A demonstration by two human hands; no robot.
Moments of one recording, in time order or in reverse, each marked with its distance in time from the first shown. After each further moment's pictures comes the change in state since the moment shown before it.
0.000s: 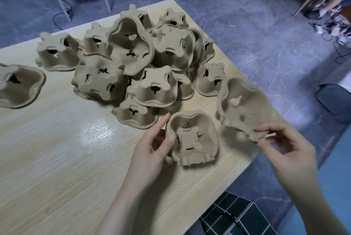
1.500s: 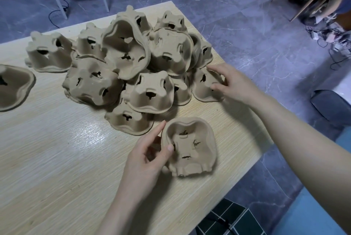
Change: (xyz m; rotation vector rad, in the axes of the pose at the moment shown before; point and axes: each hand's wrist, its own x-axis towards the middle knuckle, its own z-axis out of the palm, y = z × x) left_hand 0.002 -0.011 0.001 0.026 0.068 0.017; right_hand 0.192 0.032 0.058 -0.678 -0.541 -0.152
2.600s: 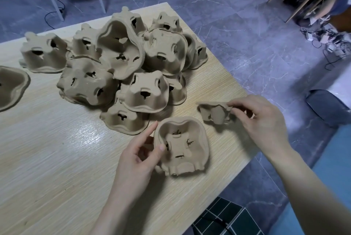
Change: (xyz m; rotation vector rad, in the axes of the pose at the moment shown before) left_hand -0.003 0.000 0.001 -0.097 0.018 0.007; right_hand -0.118 -0.015 0.007 -0.046 0.481 0.031
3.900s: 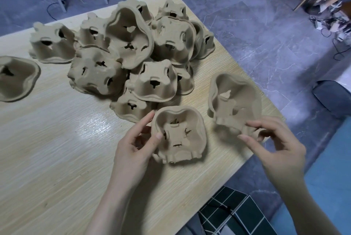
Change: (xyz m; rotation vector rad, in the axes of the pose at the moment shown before) left_hand -0.006 0.007 -0.022 0.028 0.051 -0.004; right_hand -0.078 -0.034 -0.007 0.563 0.134 0.099
